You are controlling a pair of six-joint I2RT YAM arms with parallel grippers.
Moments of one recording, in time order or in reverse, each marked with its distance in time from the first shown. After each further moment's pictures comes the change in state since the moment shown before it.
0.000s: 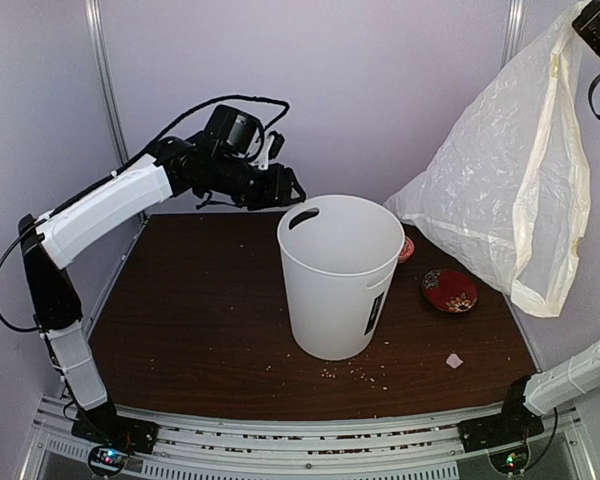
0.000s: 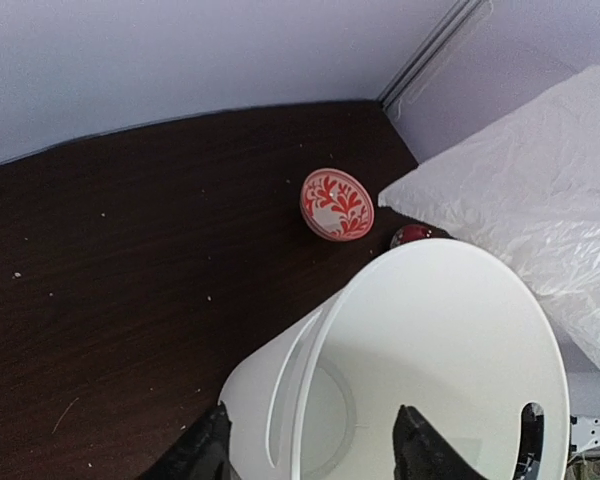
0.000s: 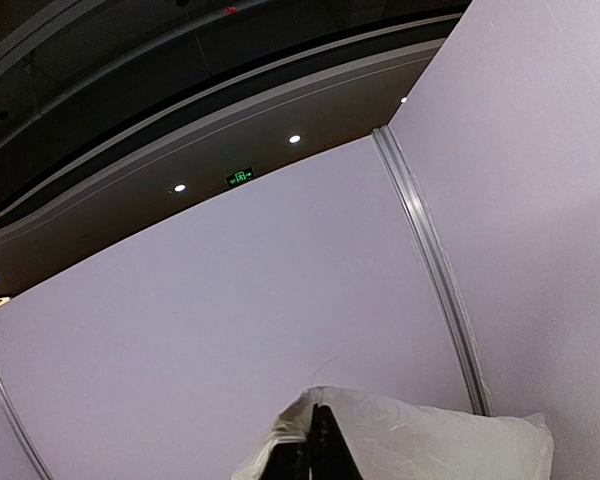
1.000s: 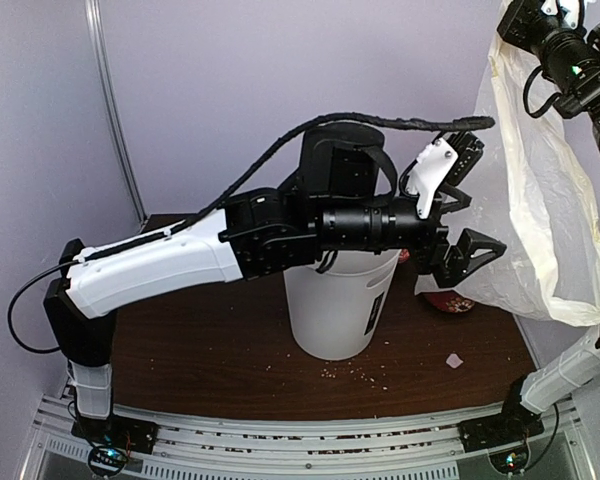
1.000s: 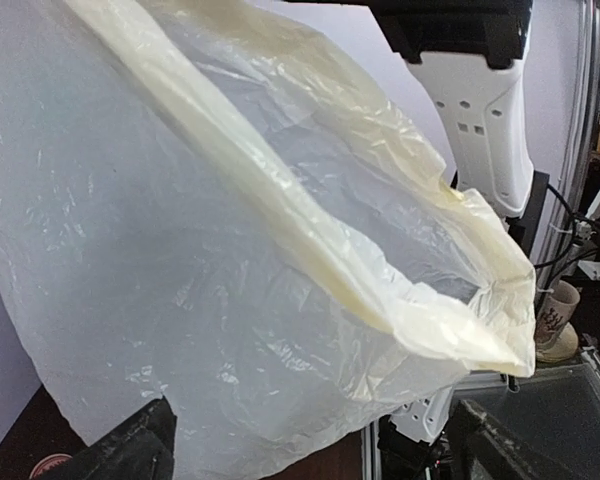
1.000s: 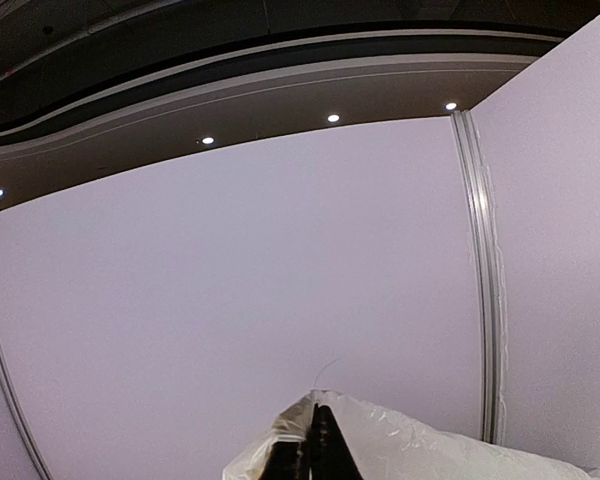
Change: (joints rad) left arm -0.570 0.197 0.257 0.526 0.062 0.509; right arm 0.000 0.132 -0.035 0.045 -0.094 -0.100
